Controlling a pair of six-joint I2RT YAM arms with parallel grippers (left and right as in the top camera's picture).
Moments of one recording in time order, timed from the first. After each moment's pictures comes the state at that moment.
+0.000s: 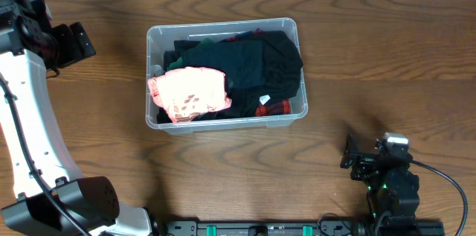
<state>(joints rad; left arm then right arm) 0.37 1.68 1.88 -1.31 -0.04 -0.09 0.06 0.01 0.16 -0.59 0.12 0.15</state>
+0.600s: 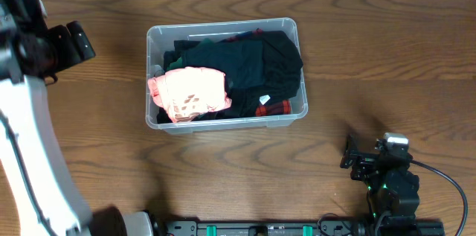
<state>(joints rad) 0.33 1.50 1.87 -1.31 -0.04 -0.09 0.06 0.01 0.16 -0.59 0.12 0.15</state>
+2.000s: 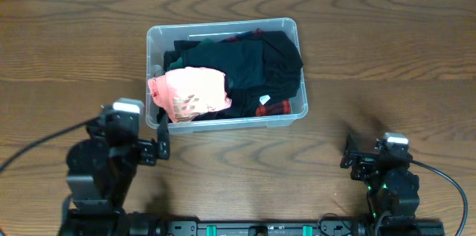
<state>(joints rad) -0.02 0.47 0.72 -0.71 0.10 0.10 0.06 0.01 0.16 -0.59 0.12 0.15</state>
